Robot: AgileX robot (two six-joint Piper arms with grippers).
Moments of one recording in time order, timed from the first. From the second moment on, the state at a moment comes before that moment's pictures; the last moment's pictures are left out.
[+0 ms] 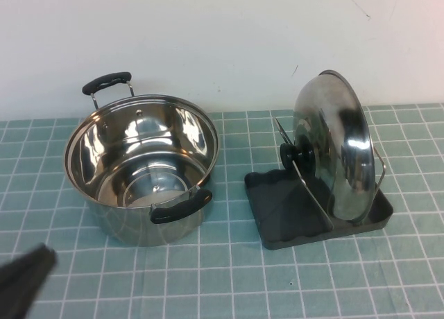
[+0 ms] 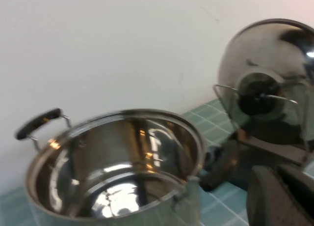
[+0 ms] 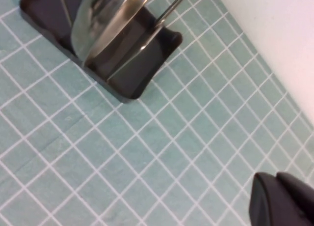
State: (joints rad) right arm 0.06 1.07 -1.33 0.13 1.24 -0.89; left arm -0.70 0.26 -0.29 0.75 0.22 -0.67
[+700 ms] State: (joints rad) right arm 0.06 0.48 -0.36 0.36 0.55 -0.91; left arm -0.70 0.26 -0.21 0.76 0.16 -0.82
